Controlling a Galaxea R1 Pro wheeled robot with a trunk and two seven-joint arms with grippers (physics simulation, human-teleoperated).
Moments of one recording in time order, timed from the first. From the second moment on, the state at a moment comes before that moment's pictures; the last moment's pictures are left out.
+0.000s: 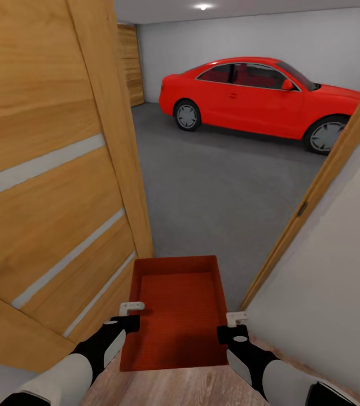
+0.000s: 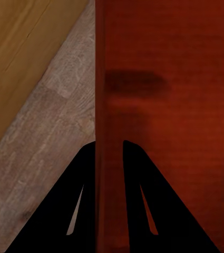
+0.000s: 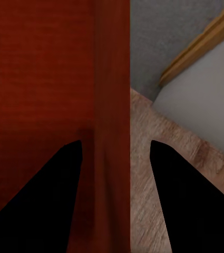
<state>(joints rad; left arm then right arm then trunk) -0.69 -0.05 -0.24 -0.32 0.29 0.16 0.13 -0.71 0.06 0.92 -0.18 -0.80 -0.04 -0.30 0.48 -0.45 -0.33</state>
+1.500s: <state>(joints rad) -0.69 -0.05 -0.24 -0.32 0.29 0.15 0.13 -0.71 0.06 0.92 -0.19 -0.81 -0.04 -0.30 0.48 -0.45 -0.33</state>
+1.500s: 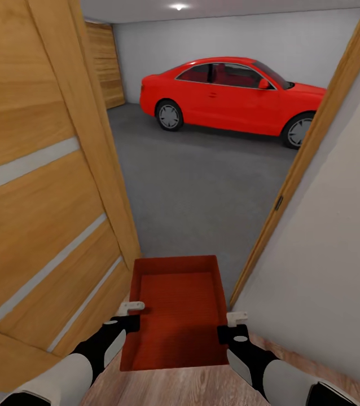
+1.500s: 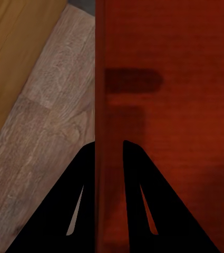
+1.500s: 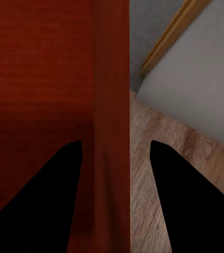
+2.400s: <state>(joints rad) -0.69 -0.05 -0.24 -0.32 0.29 0.17 0.13 -0.71 0.06 0.92 -0.19 -0.80 -0.03 -0.30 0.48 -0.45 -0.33</state>
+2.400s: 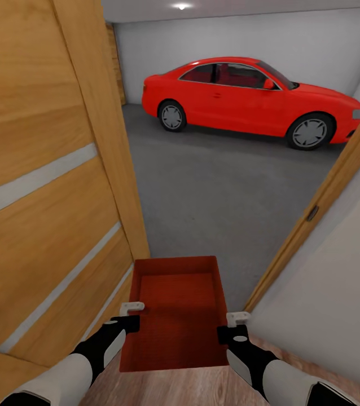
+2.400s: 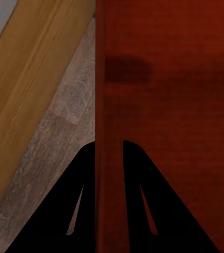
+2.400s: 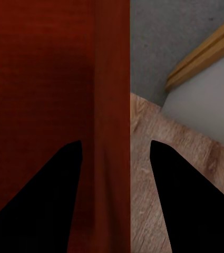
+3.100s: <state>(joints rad) -0.69 -0.05 -0.24 -0.32 0.29 0.16 0.13 -0.71 0.06 0.92 -0.19 -0.81 -0.04 -0.30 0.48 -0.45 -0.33</state>
